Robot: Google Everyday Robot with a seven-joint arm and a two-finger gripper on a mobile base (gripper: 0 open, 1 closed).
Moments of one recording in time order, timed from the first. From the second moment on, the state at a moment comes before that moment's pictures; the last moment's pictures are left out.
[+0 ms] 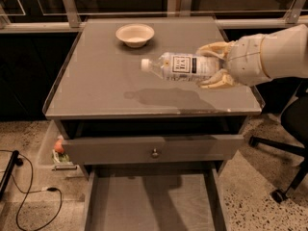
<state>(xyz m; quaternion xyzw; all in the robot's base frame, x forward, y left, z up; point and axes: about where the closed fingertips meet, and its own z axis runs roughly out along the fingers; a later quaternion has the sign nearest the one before) 0.546 -0.144 0.934 -0.69 0.56 -0.04 0.46</state>
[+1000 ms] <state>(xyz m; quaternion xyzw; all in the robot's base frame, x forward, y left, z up) 0.636 -0.172 0.926 -0.63 0.61 -0.05 0.47</state>
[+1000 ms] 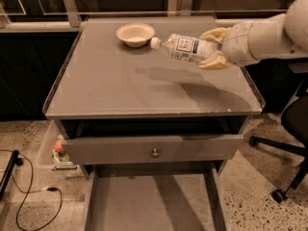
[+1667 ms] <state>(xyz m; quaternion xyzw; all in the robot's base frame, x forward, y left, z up) 0.681 -0.172 0.899 -0.60 0.67 0.01 0.44</state>
